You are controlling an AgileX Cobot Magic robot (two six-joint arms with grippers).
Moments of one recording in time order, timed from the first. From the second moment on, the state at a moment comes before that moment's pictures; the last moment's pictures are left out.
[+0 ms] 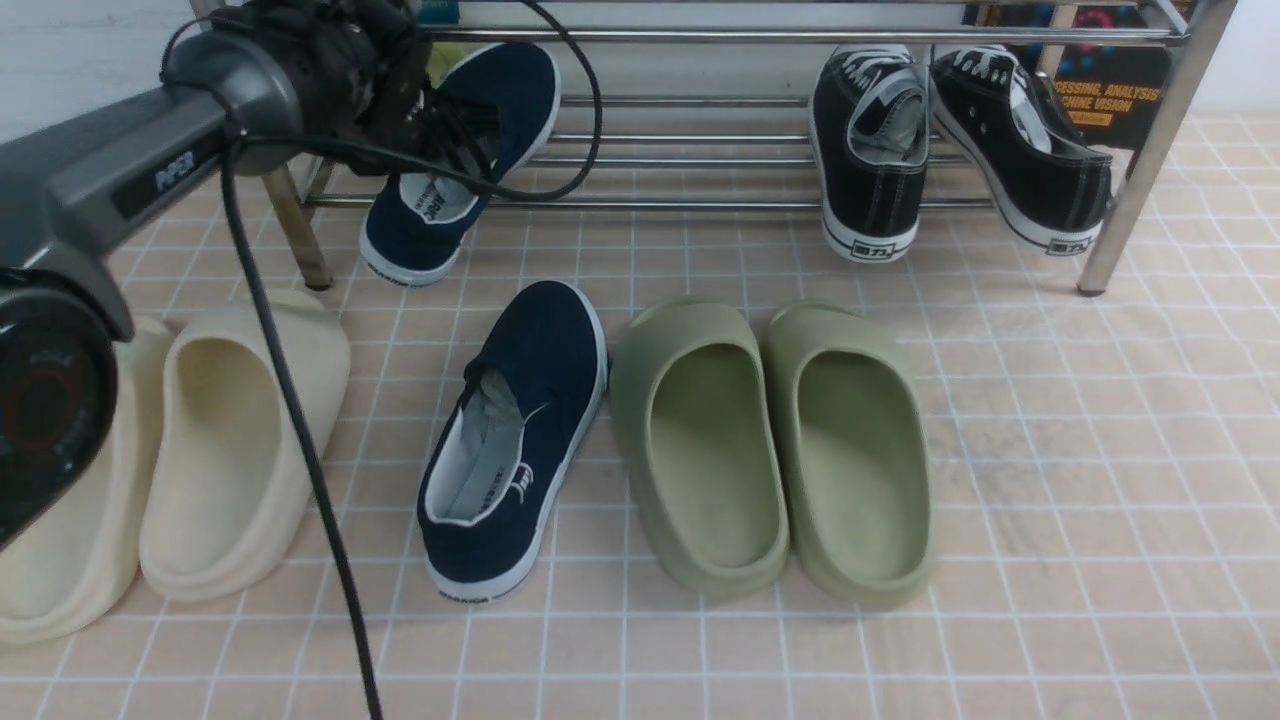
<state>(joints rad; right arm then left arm) -0.01 -0.01 0.02 0.13 0.40 0.02 -0.29 2.15 -1.90 0.58 0.60 -0.74</state>
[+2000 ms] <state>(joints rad) -0.01 -0.01 0.02 0.13 0.40 0.02 -0.25 2.16 -1.95 0.24 0.84 -0.34</state>
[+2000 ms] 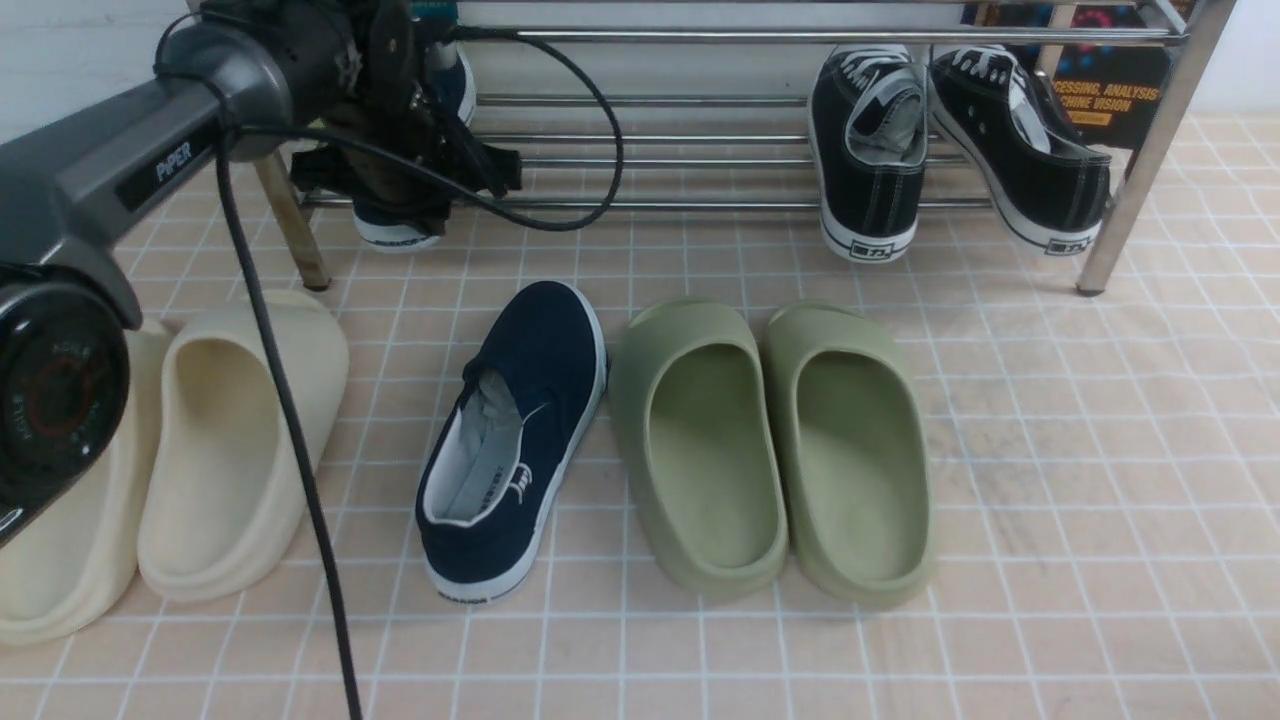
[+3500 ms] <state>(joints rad) -0.01 -0.01 0.02 0.13 0.40 0.02 -0.43 1.77 -1.23 0.19 0.70 -0.33</state>
